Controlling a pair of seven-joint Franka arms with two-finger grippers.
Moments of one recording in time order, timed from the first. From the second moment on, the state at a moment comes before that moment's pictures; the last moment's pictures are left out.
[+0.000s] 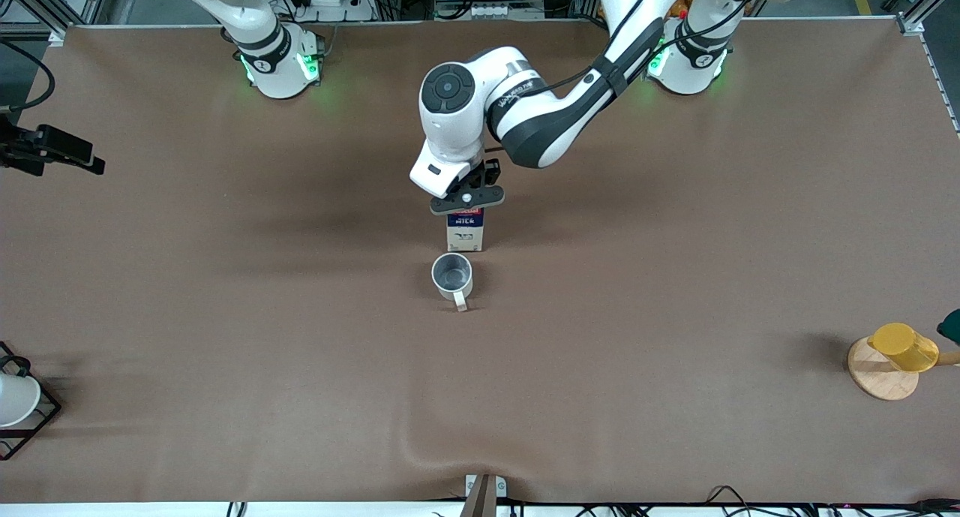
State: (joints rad) left arm -0.59 0.65 -0.42 -1.39 0.19 1.95 -1.16; right arm -0.05 0.02 -0.07 -1.54 0.06 1.43 -0.10
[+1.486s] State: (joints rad) left arm -0.57 0.68 -0.39 -1.36 0.19 2.03 -1.09; right arm -0.05 0.02 -0.06 -1.53 0.02 1.45 -0.09
